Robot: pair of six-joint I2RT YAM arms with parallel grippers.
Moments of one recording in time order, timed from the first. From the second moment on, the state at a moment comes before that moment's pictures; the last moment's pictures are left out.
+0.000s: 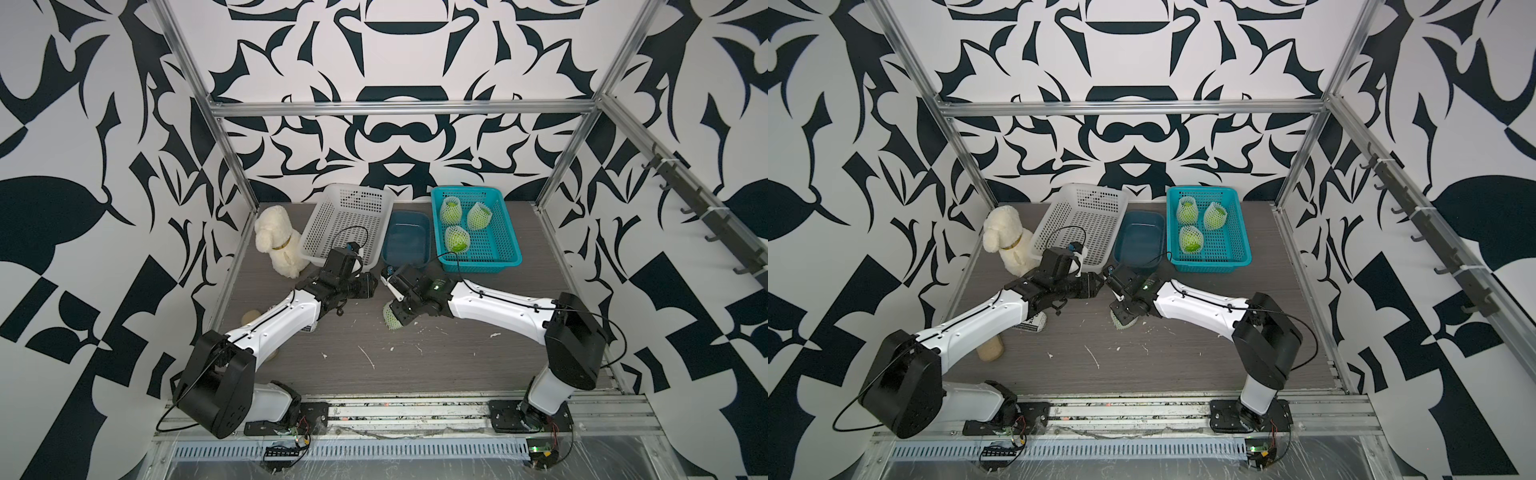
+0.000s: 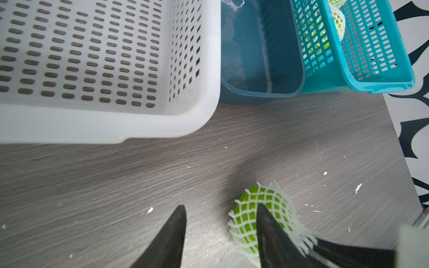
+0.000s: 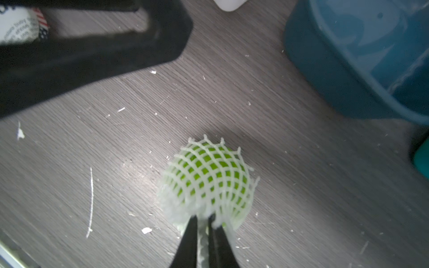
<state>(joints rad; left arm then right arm) -0.53 1.36 0.84 -0.26 0.15 -0.45 0.93 1.70 1.23 -0.61 0.07 0.23</state>
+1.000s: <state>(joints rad) -0.65 1.29 0.78 -0.21 0.36 -0.44 0.80 1.46 1.14 -0.54 0.01 0.30</state>
